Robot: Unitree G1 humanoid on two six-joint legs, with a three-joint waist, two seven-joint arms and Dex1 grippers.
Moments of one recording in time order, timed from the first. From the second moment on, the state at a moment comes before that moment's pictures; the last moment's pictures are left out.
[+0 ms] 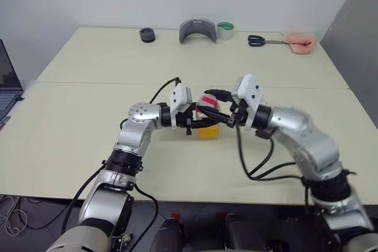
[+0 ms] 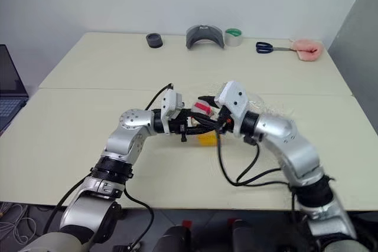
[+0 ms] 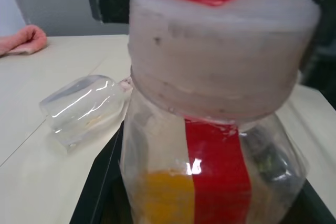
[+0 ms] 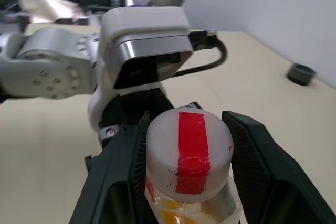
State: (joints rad) left arm -0.70 0.34 -0.15 0.33 -0.29 0.08 -1.26; right arm -0.65 -0.51 0.22 -0.27 0.42 0.51 0.85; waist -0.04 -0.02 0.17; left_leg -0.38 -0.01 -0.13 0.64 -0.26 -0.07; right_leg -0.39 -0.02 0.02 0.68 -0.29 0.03
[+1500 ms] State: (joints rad) left arm -0.71 0.31 -0.12 0.36 -0.31 0.12 -1.17; right arm -0.42 -0.19 0.24 -0.57 0.18 0.70 0.22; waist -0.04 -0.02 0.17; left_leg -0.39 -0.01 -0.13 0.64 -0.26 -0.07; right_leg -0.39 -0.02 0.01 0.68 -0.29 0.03
